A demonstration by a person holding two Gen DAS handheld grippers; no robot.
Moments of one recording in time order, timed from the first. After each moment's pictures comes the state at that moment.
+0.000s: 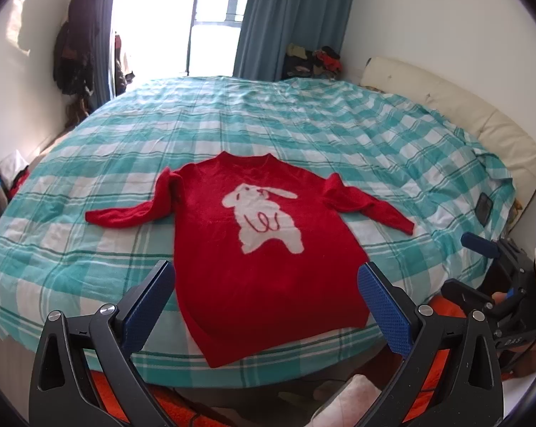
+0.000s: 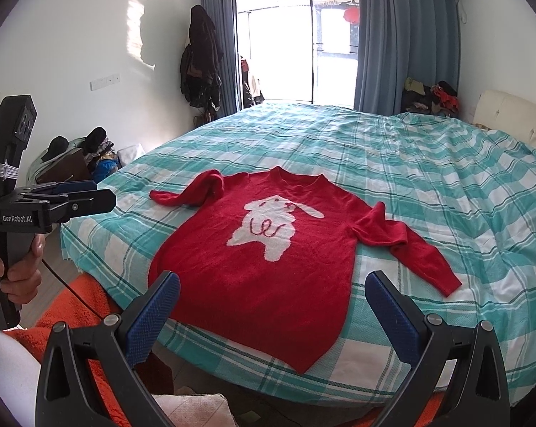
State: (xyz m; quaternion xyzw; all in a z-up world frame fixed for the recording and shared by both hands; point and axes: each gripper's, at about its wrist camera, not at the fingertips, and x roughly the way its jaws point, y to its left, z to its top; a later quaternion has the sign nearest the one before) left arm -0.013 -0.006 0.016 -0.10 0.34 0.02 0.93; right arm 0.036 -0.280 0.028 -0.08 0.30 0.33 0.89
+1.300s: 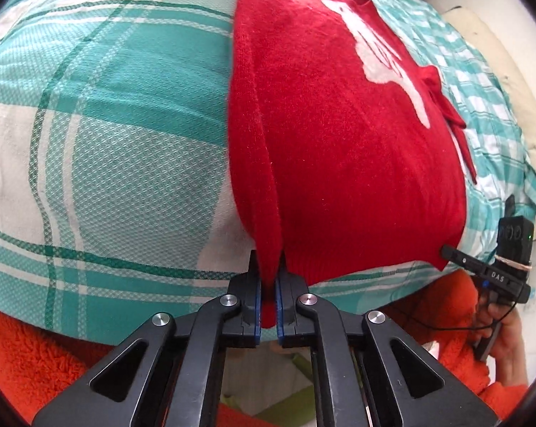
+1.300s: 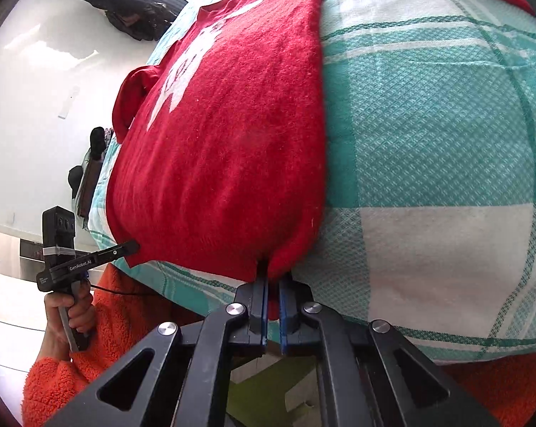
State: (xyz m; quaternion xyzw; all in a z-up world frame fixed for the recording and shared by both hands) left arm 0.027 0.070 -0.189 -0.28 0.58 0.01 0.77; right arm 0.162 -0.319 -0.194 0.13 0.62 0.36 0.68
